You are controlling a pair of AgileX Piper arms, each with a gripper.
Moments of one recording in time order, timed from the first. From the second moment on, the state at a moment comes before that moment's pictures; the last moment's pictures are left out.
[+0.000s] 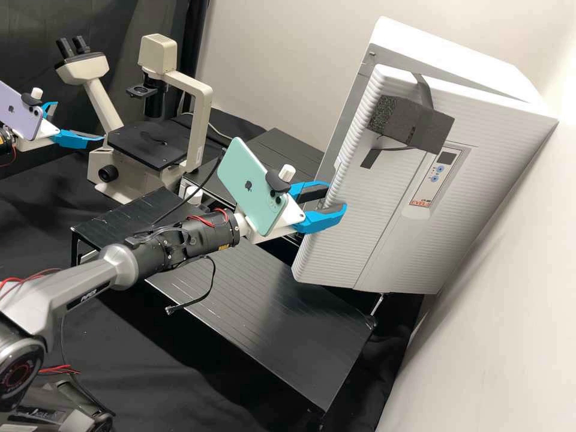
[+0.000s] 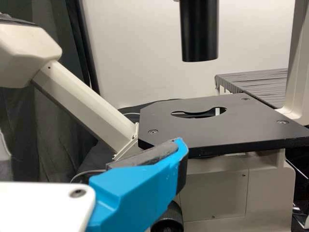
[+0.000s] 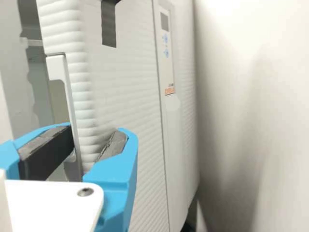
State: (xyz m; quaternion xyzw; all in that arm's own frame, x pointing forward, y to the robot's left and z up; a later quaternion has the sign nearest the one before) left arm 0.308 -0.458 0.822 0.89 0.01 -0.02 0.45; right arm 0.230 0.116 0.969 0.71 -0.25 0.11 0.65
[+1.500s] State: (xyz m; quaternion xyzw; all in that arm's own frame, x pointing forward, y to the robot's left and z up) left arm 0.308 -0.458 0.822 0.89 0.01 -0.02 0.45; right arm 0.149 0.162 0.927 0.64 -0.19 0.29 0.69
